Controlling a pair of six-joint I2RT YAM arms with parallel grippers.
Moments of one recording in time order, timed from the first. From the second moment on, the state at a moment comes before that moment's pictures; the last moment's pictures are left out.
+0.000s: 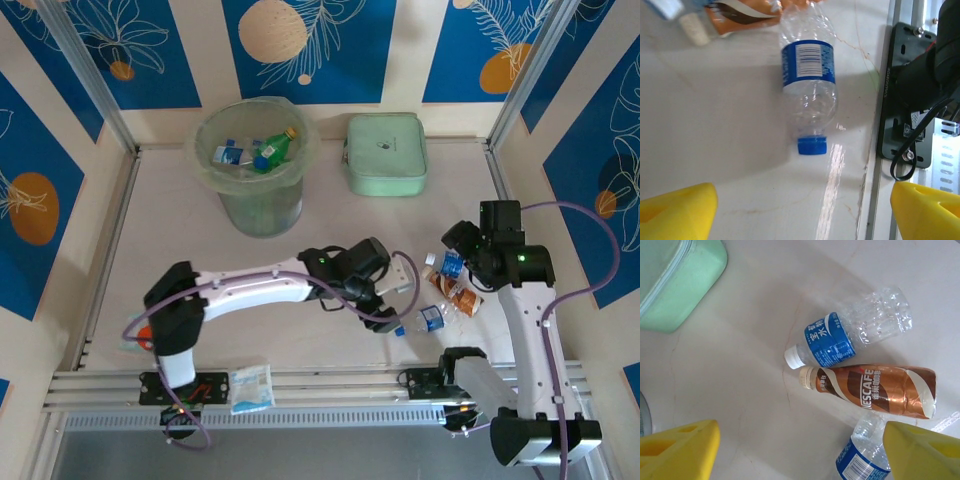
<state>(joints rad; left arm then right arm) -1.19 1.84 1.45 -0.51 0.25 0.03 -0.02 0.91 1.09 -1.16 0.09 0.79</state>
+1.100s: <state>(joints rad) -1.27 2.22 1.68 -0.54 0.16 0.16 -0.16 0.84 1.05 -1.17 -0.05 0.81</state>
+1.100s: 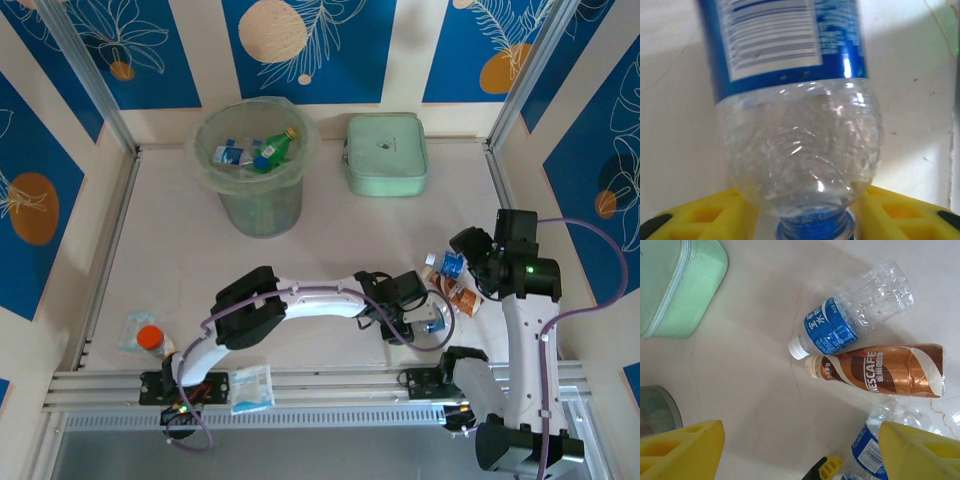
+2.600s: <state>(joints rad) -1.27 1.61 1.32 -0.61 -0.13 0.09 -0.13 0.82 1.05 -1.12 -0.12 0.79</state>
